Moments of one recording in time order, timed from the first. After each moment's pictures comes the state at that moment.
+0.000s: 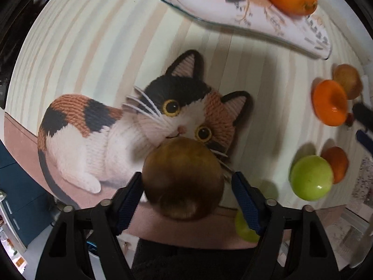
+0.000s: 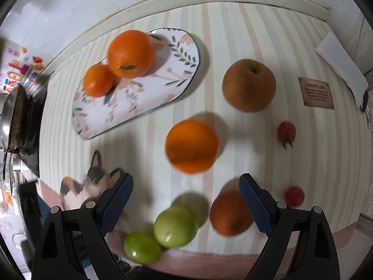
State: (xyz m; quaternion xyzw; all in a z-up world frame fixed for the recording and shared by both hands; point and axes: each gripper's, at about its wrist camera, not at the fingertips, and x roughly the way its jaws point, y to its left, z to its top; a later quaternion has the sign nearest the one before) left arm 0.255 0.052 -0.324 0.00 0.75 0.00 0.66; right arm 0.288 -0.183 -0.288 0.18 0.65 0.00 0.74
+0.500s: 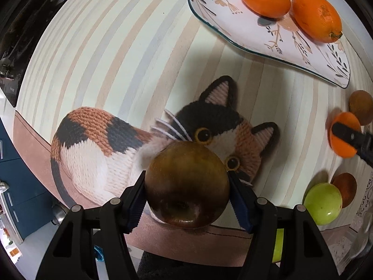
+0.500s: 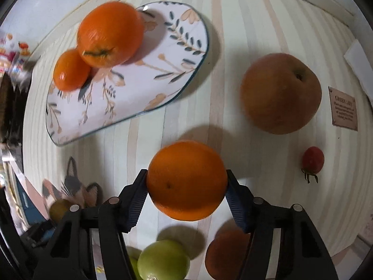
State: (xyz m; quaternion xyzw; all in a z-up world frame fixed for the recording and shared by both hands) left arm 0.262 0.070 -0.320 -0.01 0.73 0.04 0.69; right arm 0.323 -0.163 -0.341 0.14 0.69 0.03 0.71
